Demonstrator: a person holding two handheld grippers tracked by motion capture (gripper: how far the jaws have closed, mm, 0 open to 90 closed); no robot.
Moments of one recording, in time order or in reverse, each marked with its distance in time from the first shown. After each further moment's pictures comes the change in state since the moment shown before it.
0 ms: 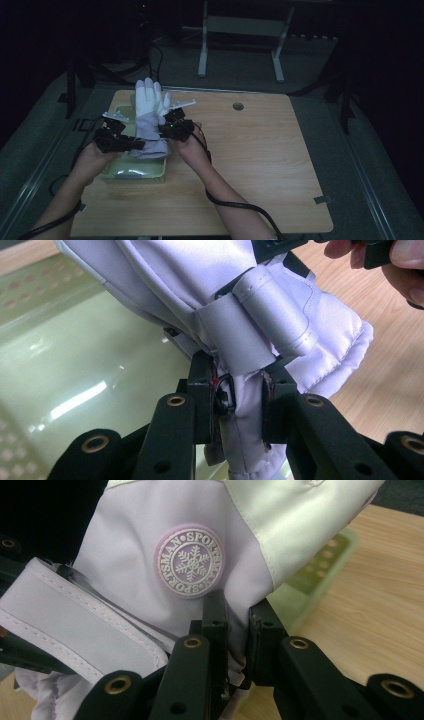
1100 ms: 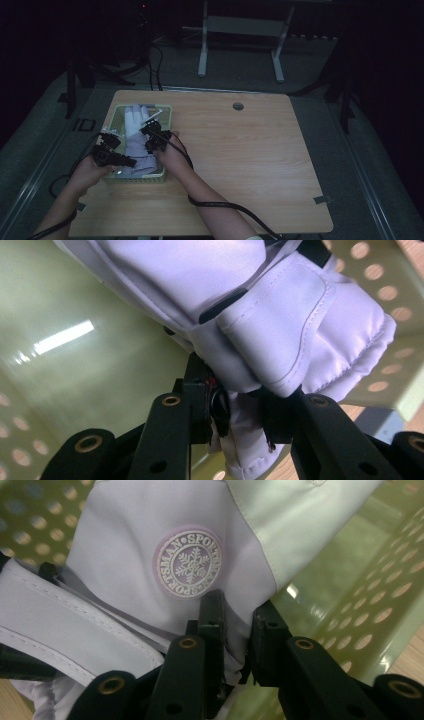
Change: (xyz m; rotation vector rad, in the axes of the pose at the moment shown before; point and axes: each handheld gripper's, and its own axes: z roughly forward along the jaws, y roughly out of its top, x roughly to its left) left arm 0.037 -0.053 0.051 0.180 -0.055 -0.152; right arm 0.031 -0.015 0.080 0.341 -0.106 -0.050
